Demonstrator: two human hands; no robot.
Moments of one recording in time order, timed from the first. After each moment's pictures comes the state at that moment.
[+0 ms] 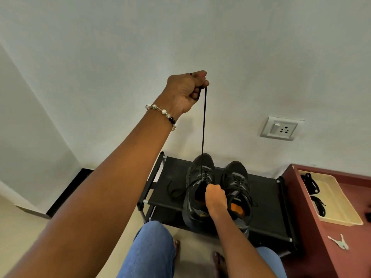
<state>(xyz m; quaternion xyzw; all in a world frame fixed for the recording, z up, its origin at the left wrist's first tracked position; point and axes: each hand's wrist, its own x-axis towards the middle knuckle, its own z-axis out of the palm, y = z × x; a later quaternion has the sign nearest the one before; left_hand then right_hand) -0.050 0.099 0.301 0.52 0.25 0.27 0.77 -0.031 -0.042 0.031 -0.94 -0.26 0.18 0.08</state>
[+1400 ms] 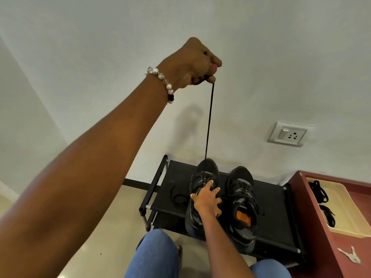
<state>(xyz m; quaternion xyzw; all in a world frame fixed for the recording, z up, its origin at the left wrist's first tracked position) -0.050 0.118 0.361 0.80 0.23 0.21 0.51 -0.049 0.007 0.024 -0.93 -0.08 0.28 0.23</state>
